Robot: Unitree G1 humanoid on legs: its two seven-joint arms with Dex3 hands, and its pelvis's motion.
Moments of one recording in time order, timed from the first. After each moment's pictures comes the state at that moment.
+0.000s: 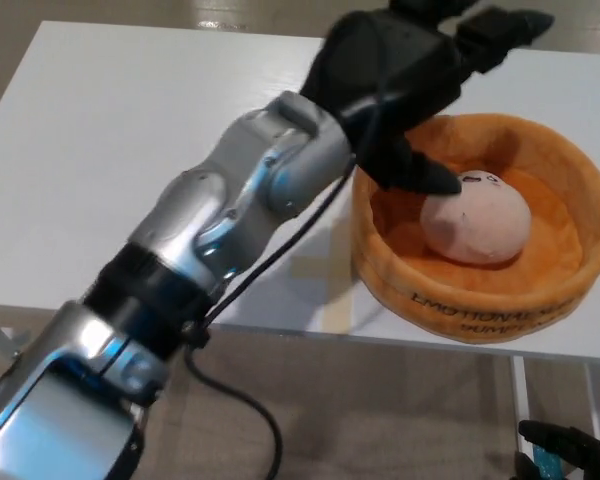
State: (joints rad) left_arm -0.96 0.24 -0.47 0.38 0.70 -0.24 -0.04; right_arm -0.32 -0.15 -0.22 1.30 -0.03 -0.36 -0.19
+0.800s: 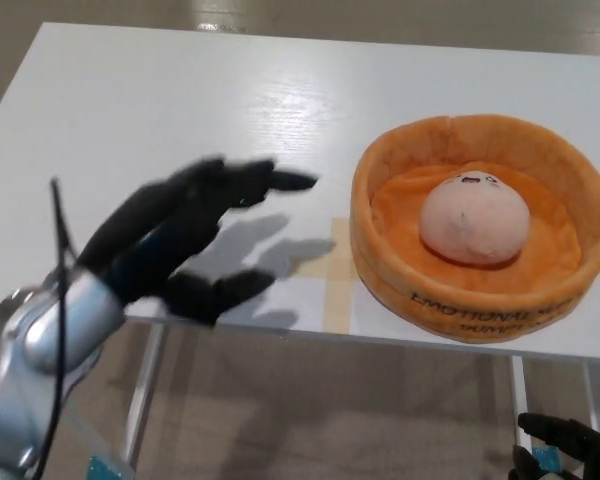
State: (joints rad) left_arm -0.26 0.51 -0.17 -0.02 0.27 -0.23 -0.32; right_arm -0.33 -0.16 -0.22 1.30 -0.03 -0.36 -0.19
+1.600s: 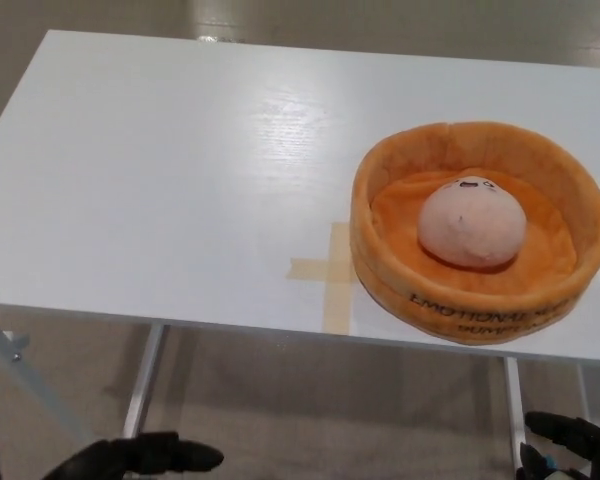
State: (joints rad) left_arm 0.03 0.42 -0.06 0.50 -0.01 -0.17 -0.63; right_arm -0.33 -0.17 -0.22 1.30 -0.03 -0.36 -0.19
